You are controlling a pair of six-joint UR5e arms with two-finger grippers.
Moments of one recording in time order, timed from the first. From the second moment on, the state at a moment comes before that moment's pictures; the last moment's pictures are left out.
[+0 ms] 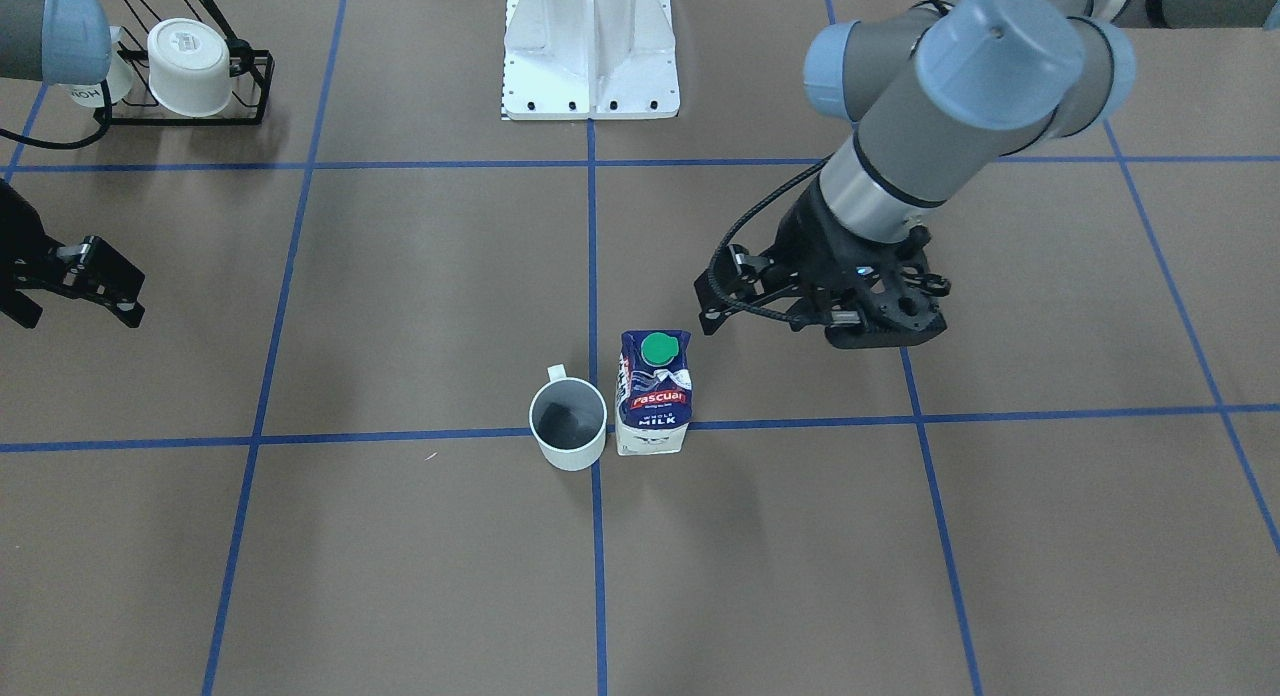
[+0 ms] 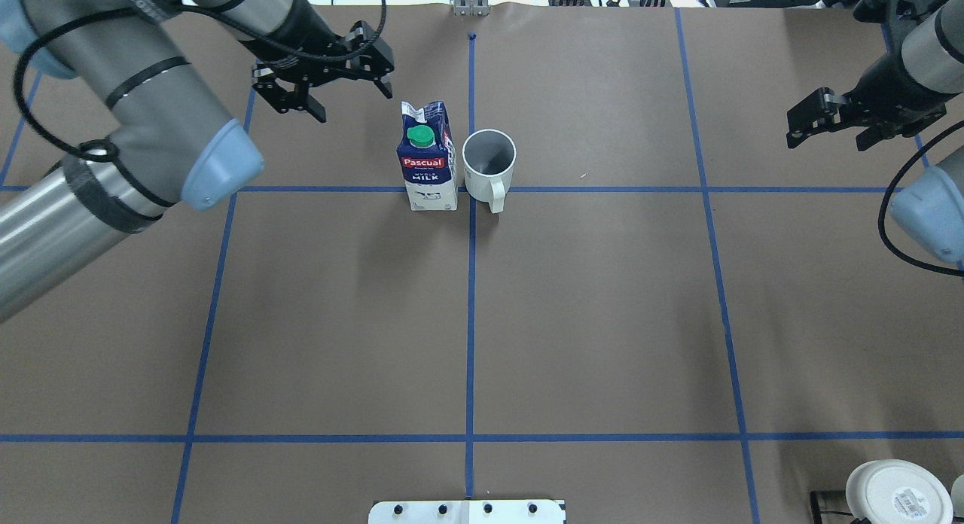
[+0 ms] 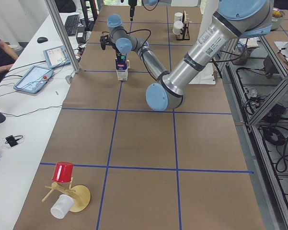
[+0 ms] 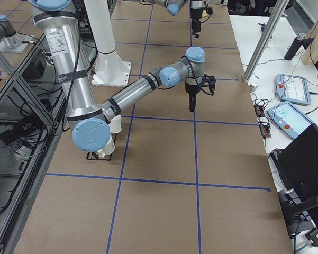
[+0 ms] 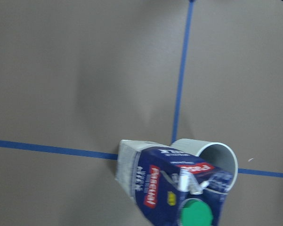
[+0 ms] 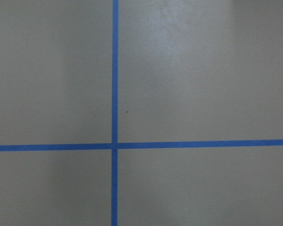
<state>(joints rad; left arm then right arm) -0.94 -2.26 -1.67 -1.74 -2.29 -1.21 1.13 -1.32 1.91 -1.65 2.19 0.66</state>
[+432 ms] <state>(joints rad) -1.12 -2.00 -1.83 -1.64 -2.35 -0.83 1.26 -1.37 1.87 -1.70 2.20 0.33</state>
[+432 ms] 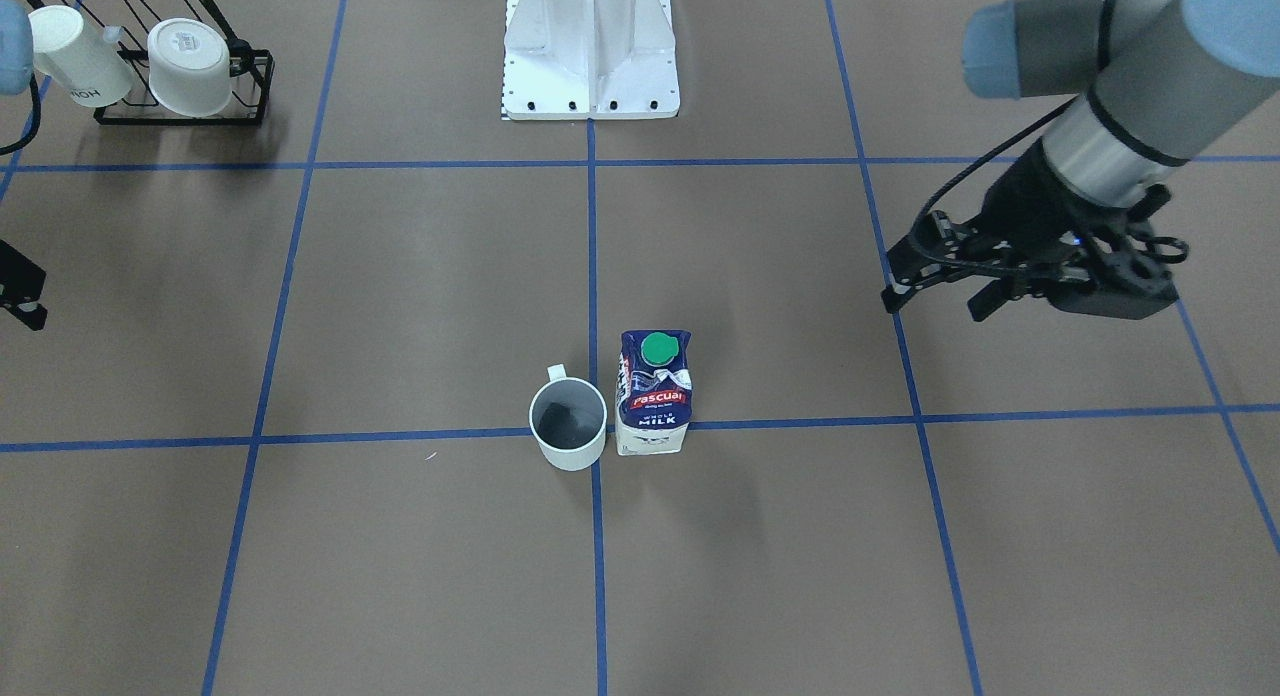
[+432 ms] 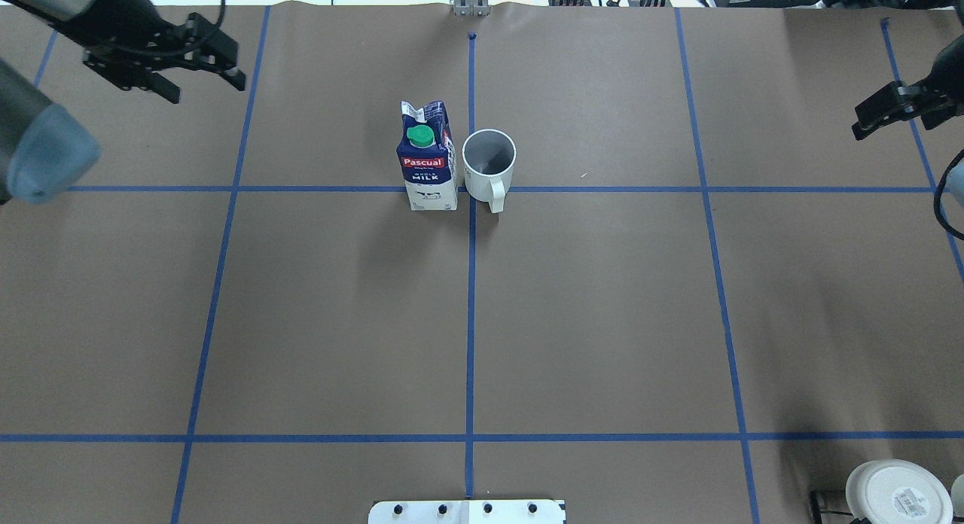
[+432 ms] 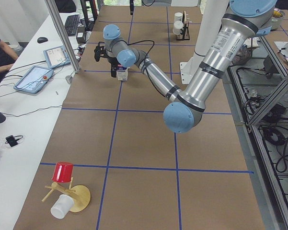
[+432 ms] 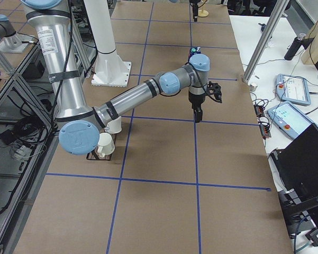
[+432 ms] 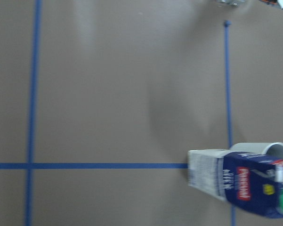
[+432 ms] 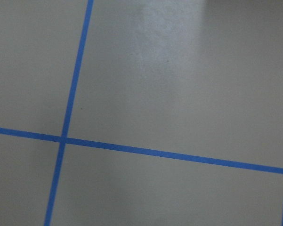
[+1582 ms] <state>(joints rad) -1.39 -1.44 -1.71 -1.84 -2.29 -0.33 1.50 -1.58 1.85 -1.85 2.24 0.09</state>
